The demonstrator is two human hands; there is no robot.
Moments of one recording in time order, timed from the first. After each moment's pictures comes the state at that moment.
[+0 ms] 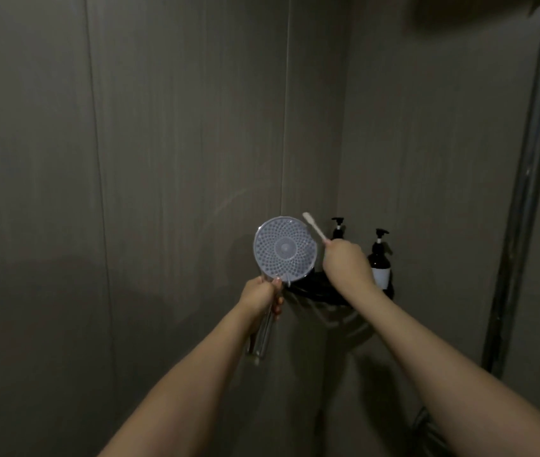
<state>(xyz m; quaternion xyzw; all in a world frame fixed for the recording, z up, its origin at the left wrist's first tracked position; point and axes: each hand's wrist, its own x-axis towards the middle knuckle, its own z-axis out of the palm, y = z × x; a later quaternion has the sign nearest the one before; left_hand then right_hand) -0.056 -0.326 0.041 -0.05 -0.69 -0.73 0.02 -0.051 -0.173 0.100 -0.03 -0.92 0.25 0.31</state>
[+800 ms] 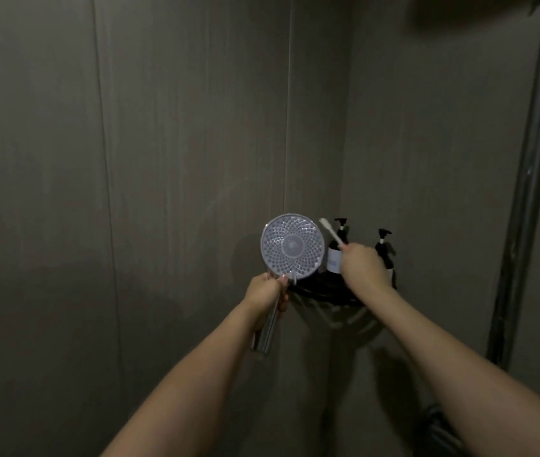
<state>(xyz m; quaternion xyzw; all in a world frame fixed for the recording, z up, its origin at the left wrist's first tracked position) -0.043 -0.318 0.051 -0.05 -0.69 -0.72 0.03 -0.039 -0.146 0.098 -0.05 -0.93 0.21 0.29</state>
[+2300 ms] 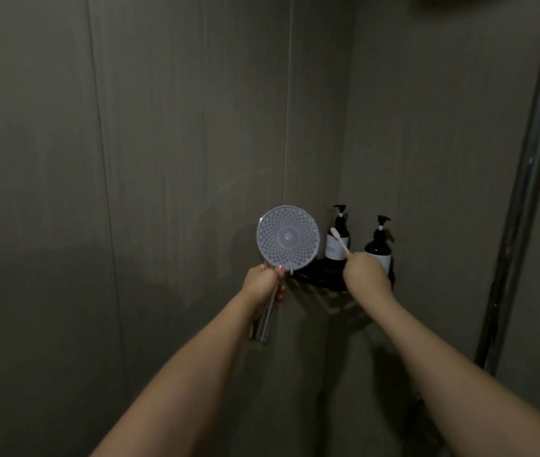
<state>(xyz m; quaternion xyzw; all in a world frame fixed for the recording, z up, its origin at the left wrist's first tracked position) -0.041 -0.321 0.043 -0.04 -0.69 -0.72 0.03 -0.035 -0.143 0.064 -0.10 -0.93 0.27 0.24</state>
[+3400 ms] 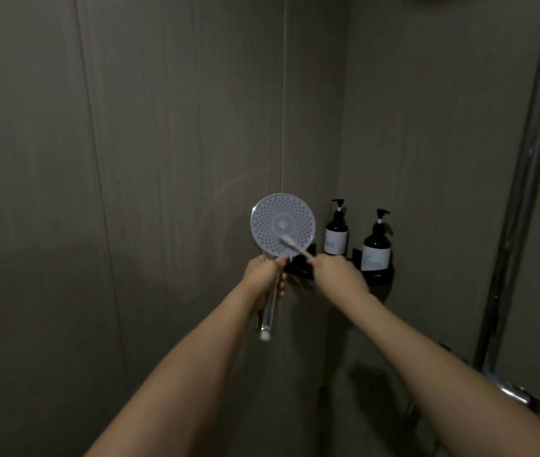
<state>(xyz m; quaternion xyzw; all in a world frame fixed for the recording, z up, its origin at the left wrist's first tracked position) -0.043 -0.320 0.048 -0.06 -0.67 -0.74 0.01 -0.034 -0.181 0.052 0.05 -0.96 0.11 0.25</state>
